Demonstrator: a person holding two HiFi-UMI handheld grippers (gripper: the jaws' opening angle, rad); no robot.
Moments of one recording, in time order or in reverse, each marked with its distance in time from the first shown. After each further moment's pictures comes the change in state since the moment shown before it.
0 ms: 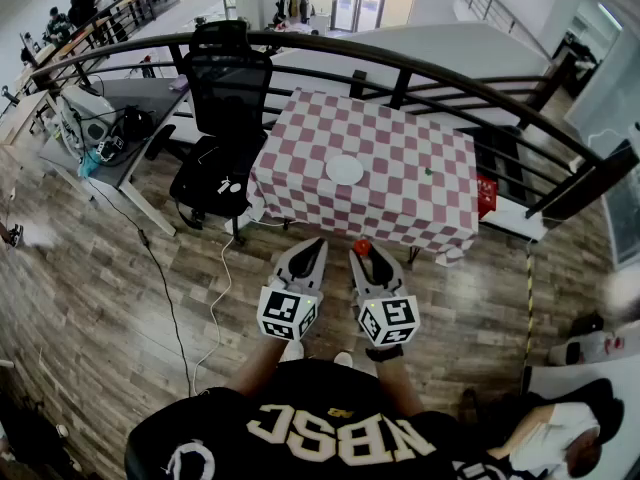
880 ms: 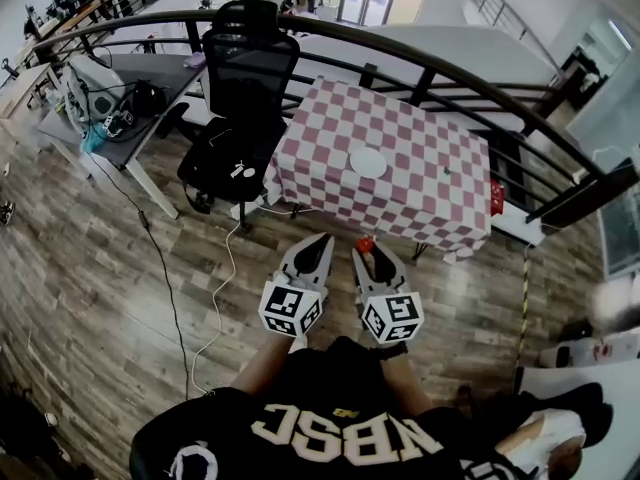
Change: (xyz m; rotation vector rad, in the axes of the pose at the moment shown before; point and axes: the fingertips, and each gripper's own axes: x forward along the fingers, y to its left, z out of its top) left arm -0.055 0.071 -0.009 -0.139 -0.060 0.020; right arm 0.041 0.080 -0.036 -0.039 0.087 0.054
